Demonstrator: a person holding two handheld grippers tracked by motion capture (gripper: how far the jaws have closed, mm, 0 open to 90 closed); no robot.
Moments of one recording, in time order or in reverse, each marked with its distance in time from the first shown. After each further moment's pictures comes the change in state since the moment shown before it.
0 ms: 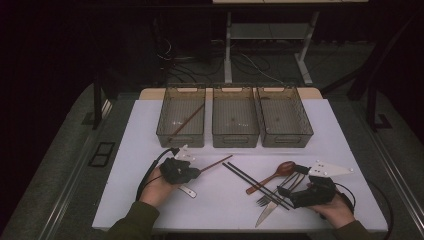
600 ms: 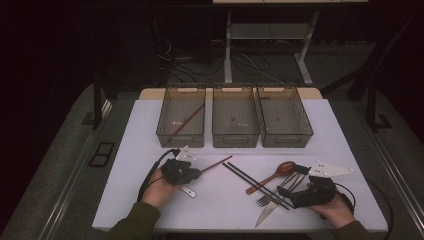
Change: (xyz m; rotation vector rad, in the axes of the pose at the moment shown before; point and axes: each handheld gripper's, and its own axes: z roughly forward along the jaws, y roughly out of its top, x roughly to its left) left arm 0.000 -0.003 0.009 0.007 0.011 -0.014; right arm 0.000 0.000 0.000 -0.002 0.000 -0.001
